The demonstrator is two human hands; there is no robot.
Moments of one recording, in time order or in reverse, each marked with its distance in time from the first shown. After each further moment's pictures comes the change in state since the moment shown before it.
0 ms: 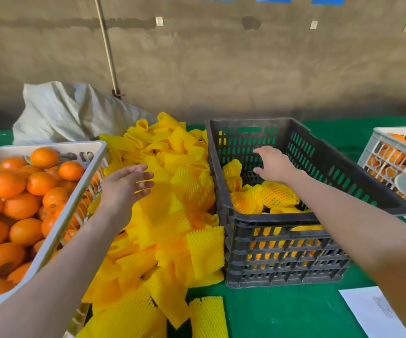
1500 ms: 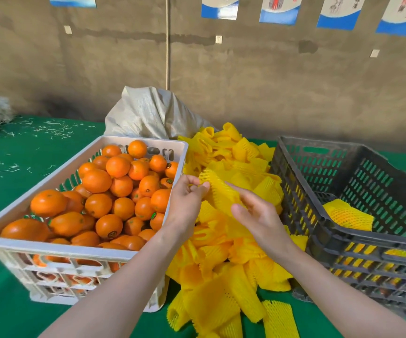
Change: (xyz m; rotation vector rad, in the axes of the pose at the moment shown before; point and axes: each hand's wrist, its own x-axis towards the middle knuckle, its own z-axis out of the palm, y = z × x) left_hand -0.036 0.001 -0.094 -0.055 -0.002 0.183; right_hand -0.167 -0.285 -0.013 1.256 0.005 -0.427
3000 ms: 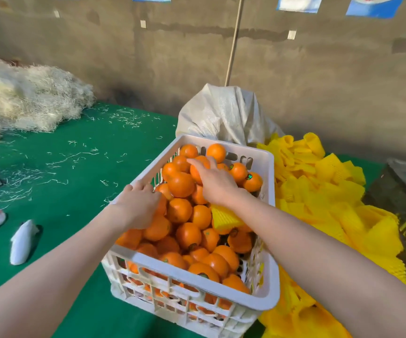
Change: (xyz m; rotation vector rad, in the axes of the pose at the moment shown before) left_hand 0.072 0.032 -0.281 2.127 -0.329 -0.152; right_hand 0.224 0.040 0.232 -1.063 -0.450 -0.122
